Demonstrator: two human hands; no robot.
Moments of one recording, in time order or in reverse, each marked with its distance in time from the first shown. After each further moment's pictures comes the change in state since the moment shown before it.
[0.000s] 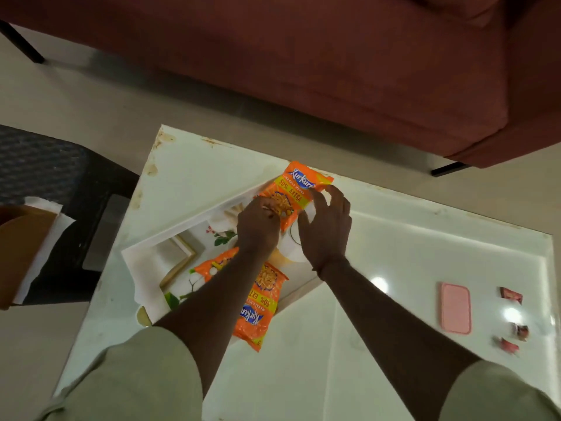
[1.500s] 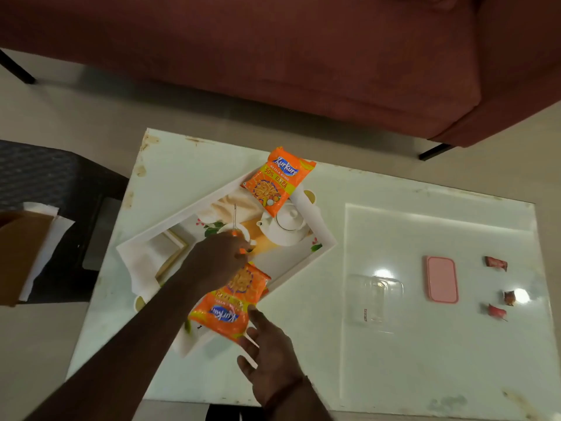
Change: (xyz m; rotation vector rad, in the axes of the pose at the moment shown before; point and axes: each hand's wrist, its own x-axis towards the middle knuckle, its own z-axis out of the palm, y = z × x) left_hand -0.062 -0.029 -0.081 0.597 -0.444 0.342; right_hand -0.197 -0.066 -0.048 1.262 -0.575 1.522
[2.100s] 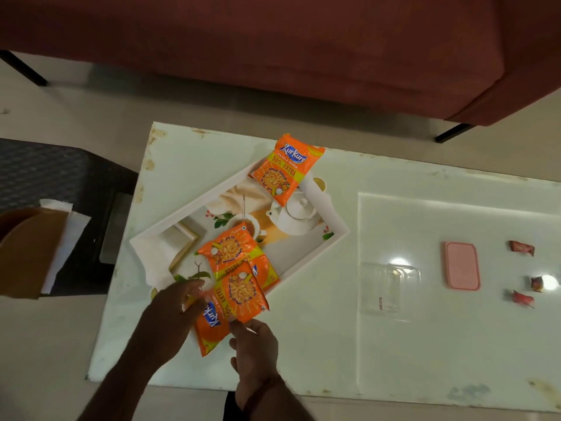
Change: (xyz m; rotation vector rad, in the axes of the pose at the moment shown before) left_hand -0.114 -0.072 0.037 -0.388 0.050 -0.327; right_hand 0.038 0.051 0.023 -0.220 0.096 -0.202
